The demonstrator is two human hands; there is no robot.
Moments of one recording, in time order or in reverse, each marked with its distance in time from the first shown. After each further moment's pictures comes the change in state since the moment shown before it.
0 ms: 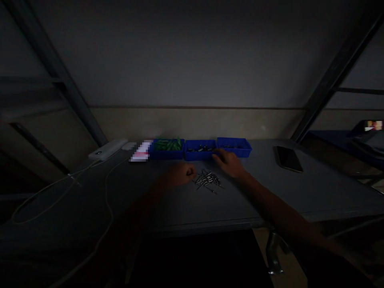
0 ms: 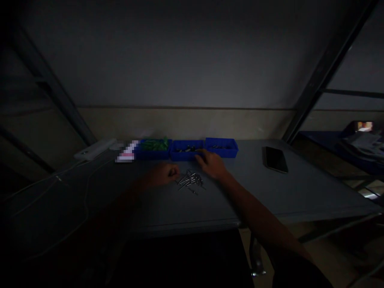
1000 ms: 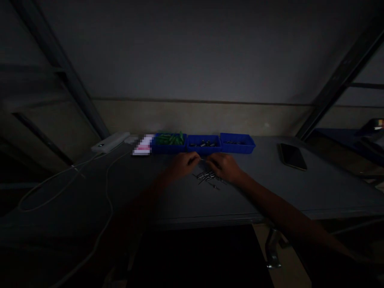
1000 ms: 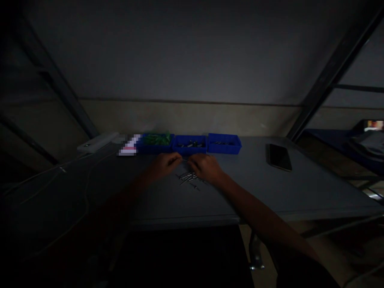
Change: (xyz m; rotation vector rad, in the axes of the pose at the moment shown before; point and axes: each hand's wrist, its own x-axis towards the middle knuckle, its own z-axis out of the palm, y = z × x) left_hand 0.000 0.011 0.000 -0.076 0.251 0.115; right_hand -0.014 -0.020 0.011 -0.085 -0.033 -0.356
